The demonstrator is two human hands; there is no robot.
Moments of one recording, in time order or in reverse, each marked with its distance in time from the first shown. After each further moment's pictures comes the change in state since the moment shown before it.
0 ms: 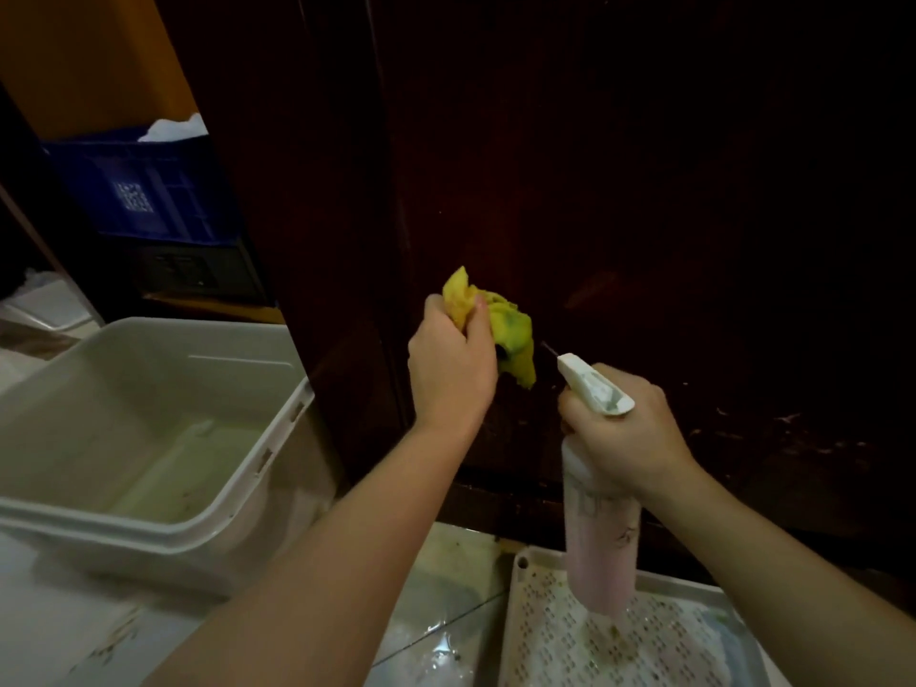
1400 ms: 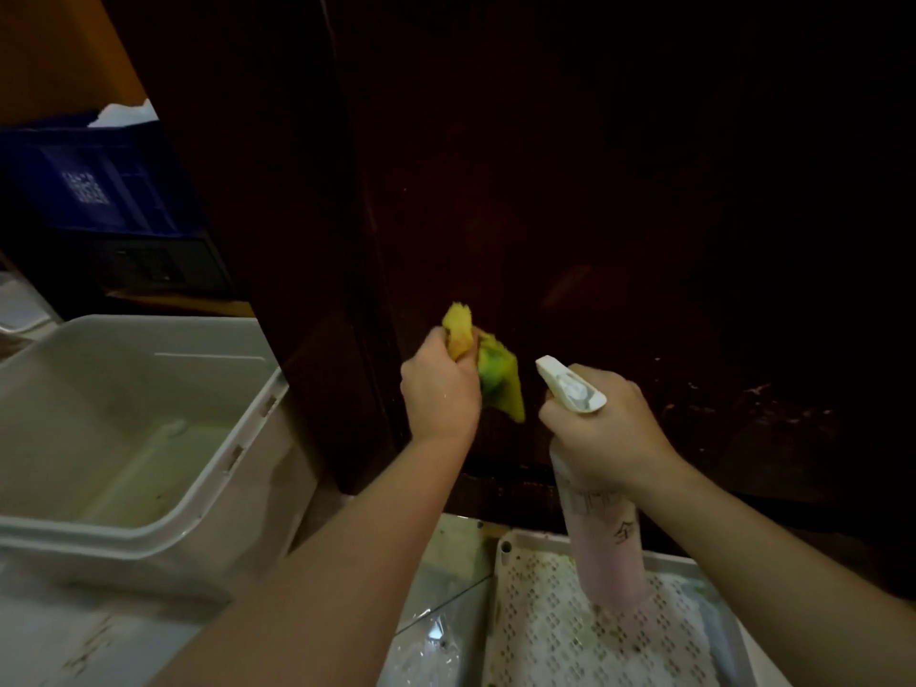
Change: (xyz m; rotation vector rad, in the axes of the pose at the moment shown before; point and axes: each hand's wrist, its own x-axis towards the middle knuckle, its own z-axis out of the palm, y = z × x) left_hand -0.016 -0.035 0.026 0.120 -0.059 -0.080; right_hand -0.007 0.013 -0.001 -0.090 -0.110 0.079
